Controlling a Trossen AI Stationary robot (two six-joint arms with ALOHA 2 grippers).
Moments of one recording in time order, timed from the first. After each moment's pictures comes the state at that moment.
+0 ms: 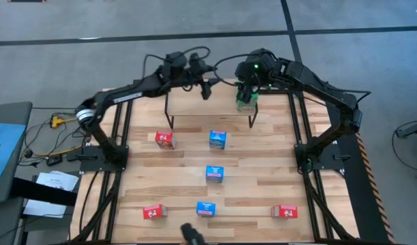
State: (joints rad) left arm 0.55 1.68 1.45 0.10 0.12 0.16; right arm -0.44 1.53 1.76 -0.92 0.26 -0.30
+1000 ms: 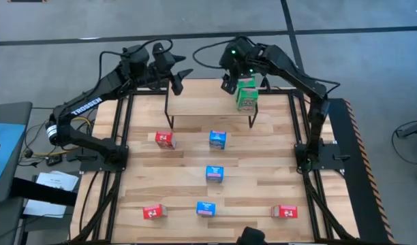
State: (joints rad) left arm 0.55 1.31 1.45 -0.27 -0.07 0.25; right arm -0.50 1.90 2.27 -1.21 0.15 -0.20
